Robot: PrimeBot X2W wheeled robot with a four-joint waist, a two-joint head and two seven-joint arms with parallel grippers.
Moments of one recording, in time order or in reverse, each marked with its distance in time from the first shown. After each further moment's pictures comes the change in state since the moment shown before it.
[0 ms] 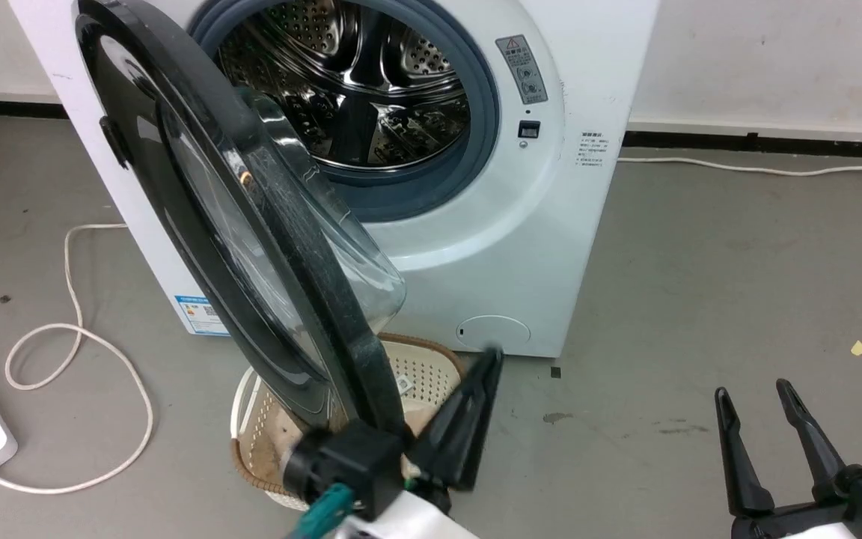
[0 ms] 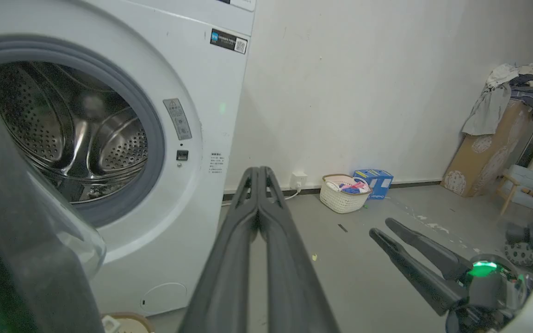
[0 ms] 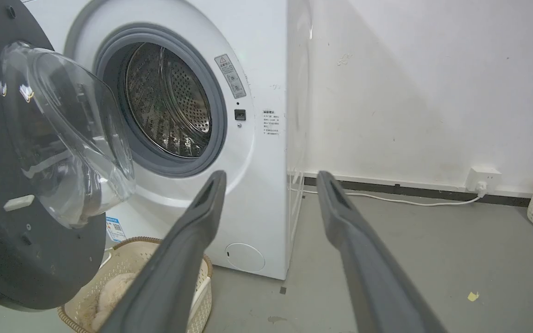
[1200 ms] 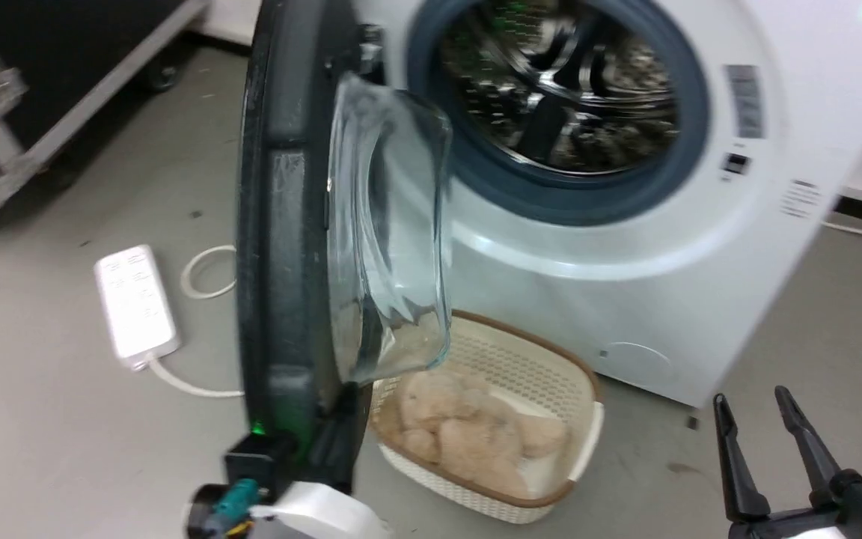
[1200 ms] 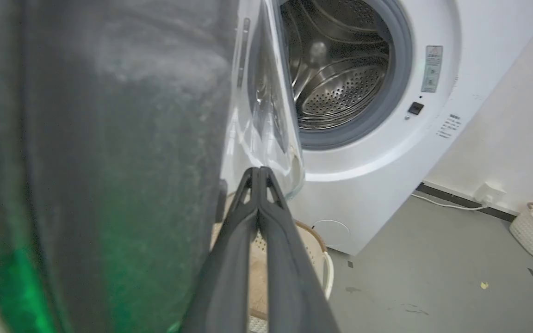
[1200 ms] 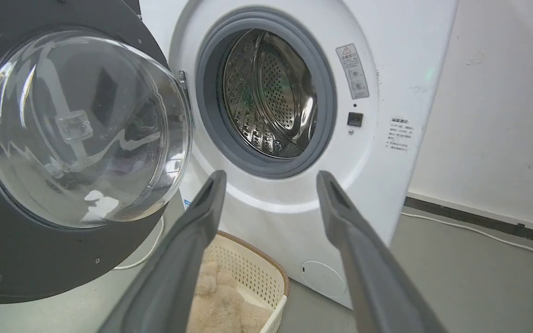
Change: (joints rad) left arm 0.018 0.082 0.144 0.330 -0.118 0.095 -0.124; right arm 0.009 0.001 0.005 0.009 -0.003 0.000 0.000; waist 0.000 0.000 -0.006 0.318
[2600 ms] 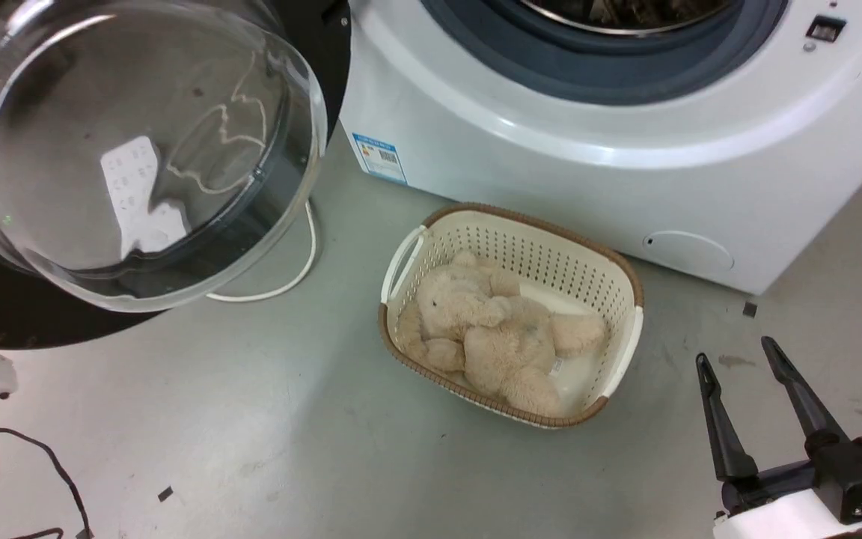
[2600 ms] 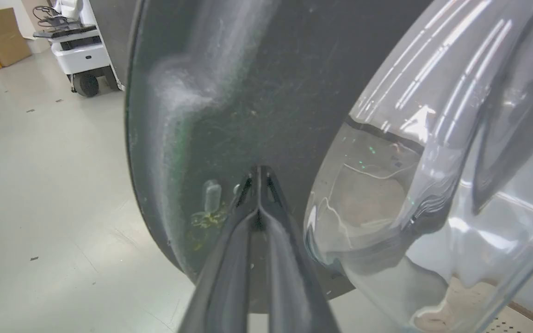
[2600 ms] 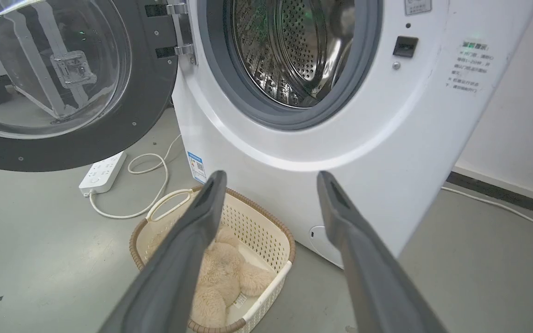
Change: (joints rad) left arm -0.403 0.394 0.479 0.561 -0.219 -0.118 -0.091; right arm -0.089 -0.008 0.018 -0.020 -0.167 0.000 0.000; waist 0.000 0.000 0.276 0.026
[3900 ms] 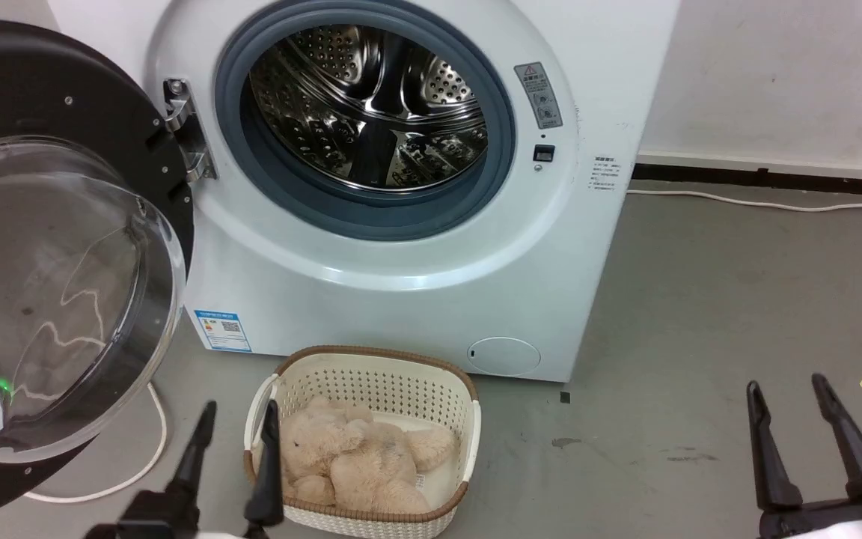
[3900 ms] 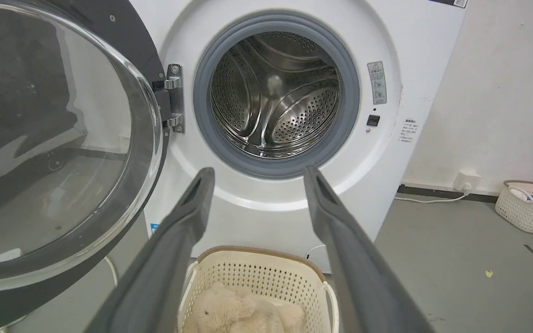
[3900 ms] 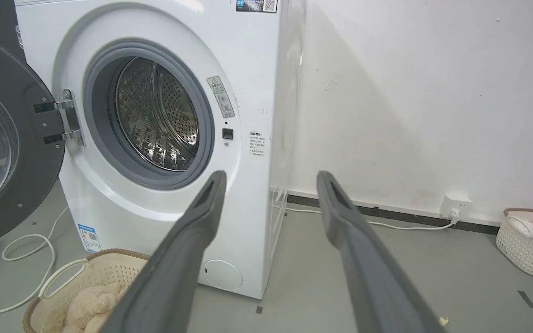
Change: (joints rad) left arm 0.553 -0.426 -0.153 -0.631 0.426 -0.034 -0.025; right arm 0.073 0.009 -0.095 -0.004 0.108 0.000 0.000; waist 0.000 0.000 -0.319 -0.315
